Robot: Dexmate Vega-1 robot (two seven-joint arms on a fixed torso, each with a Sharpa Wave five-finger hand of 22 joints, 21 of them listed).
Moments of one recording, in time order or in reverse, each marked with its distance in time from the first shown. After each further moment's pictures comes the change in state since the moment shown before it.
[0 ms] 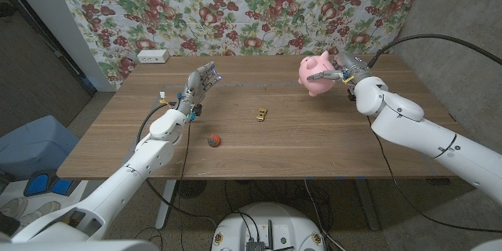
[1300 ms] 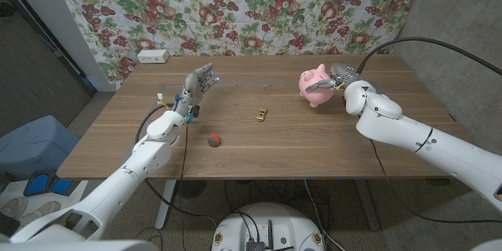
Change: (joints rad) left arm 0.012 0.012 -0.009 -0.006 -0.011 0.003 -0.004; left_hand 0.000 0.000 0.000 0.000 0.000 0.004 0.004 0.000 0.000 -0.006 0.005 0.000 0.000 0.000 0.000 0.000 0.000 0.000 0.000 0.000 0.000; right arm 0.125 0.051 -0.168 0.101 -0.073 -0.123 0.090; right_hand 0.000 0.000 0.000 0.000 0.000 0.009 0.001 -0.003 0.000 0.000 0.000 -0.007 0.000 0.000 0.000 0.000 0.000 0.000 0.000 0.000 0.000
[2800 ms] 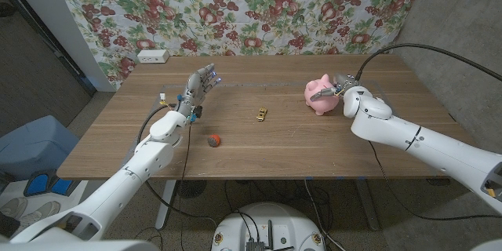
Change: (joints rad) left arm 0.010 -0.002 0.009 -0.039 0.020 0.023 0.043; left_hand 0.000 0.000 0.000 0.000 0.000 0.000 0.000 0.000 0.000 -0.004 0.004 0.000 0.000 0.000 0.000 0.000 0.000 0.000 0.000 0.000 0.000; right arm 0.070 0.022 -0.096 0.123 -0.019 -0.037 0.044; right_hand -0.037 0.037 0.000 0.000 0.000 0.009 -0.001 -0.066 0.019 0.006 -0.022 -0.075 0.000 0.015 -0.015 -0.115 -0.115 -0.044 0.029 -0.007 0.002
